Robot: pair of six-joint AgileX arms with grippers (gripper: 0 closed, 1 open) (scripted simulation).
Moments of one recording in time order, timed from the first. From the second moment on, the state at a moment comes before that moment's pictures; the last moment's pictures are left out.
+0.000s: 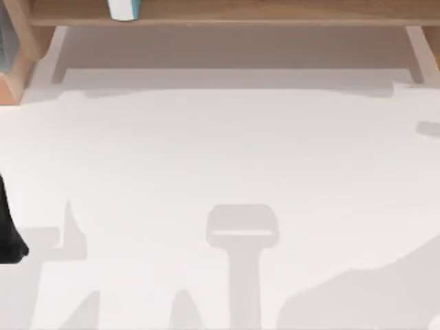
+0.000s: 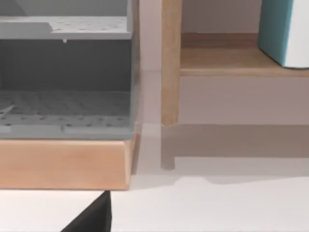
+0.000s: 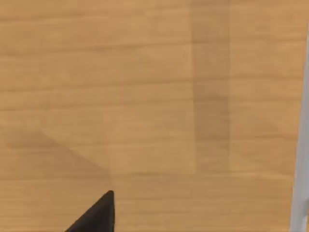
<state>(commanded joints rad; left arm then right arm) 0.00 0.00 0.00 0.00 0.00 0.00 -0.43 2.32 1.19 1.07 -0.38 -1.50</state>
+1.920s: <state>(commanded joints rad) 0.00 0.00 0.00 0.00 0.00 0.00 0.00 0.00 0.00 0.00 0.00 0.00</state>
